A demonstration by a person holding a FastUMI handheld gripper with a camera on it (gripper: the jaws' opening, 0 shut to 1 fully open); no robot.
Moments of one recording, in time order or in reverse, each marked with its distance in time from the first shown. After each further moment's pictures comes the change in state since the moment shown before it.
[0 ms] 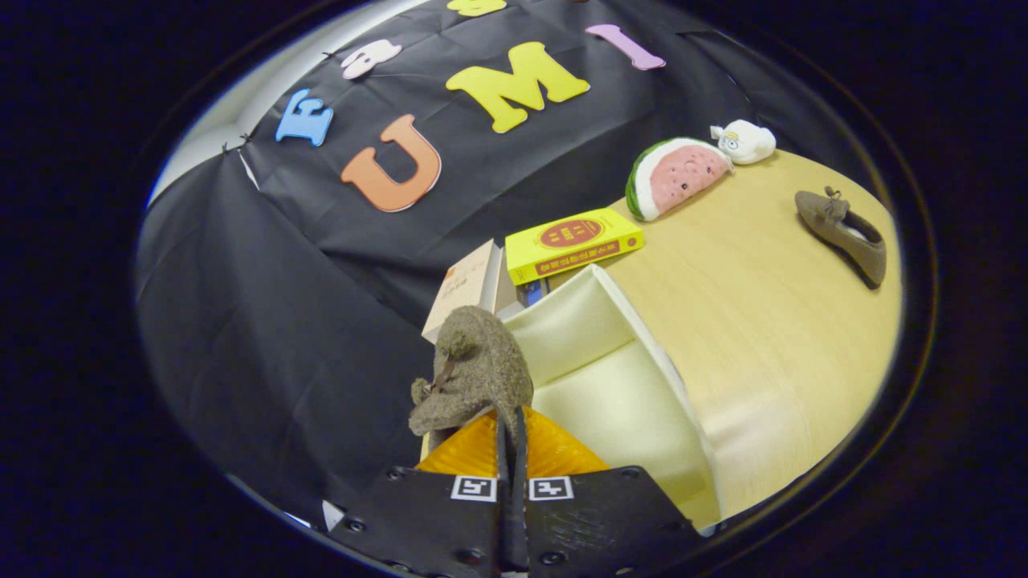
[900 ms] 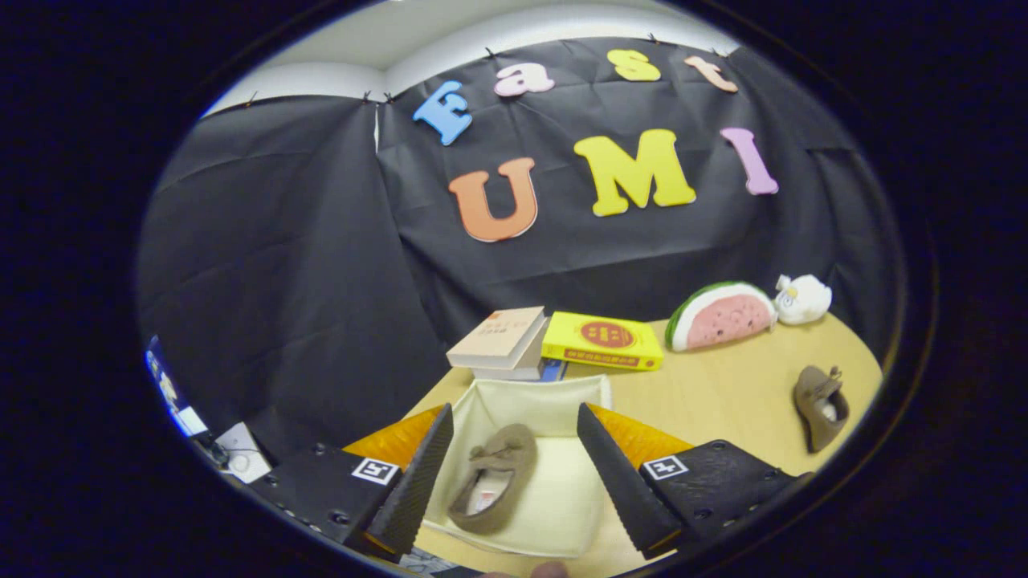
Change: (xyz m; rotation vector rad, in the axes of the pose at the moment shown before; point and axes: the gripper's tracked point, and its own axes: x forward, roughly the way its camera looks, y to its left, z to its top) arm -0.097 -0.012 0.086 -0.517 -0.298 0.108
